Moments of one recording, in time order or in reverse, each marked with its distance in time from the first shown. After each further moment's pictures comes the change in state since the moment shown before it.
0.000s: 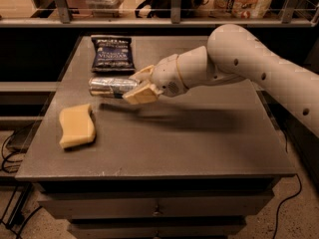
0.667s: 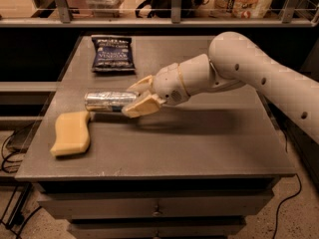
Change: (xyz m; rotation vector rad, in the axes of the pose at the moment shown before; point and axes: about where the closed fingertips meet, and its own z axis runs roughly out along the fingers) arm 0.011 0.029 0.002 -0.121 -0.029 -0.003
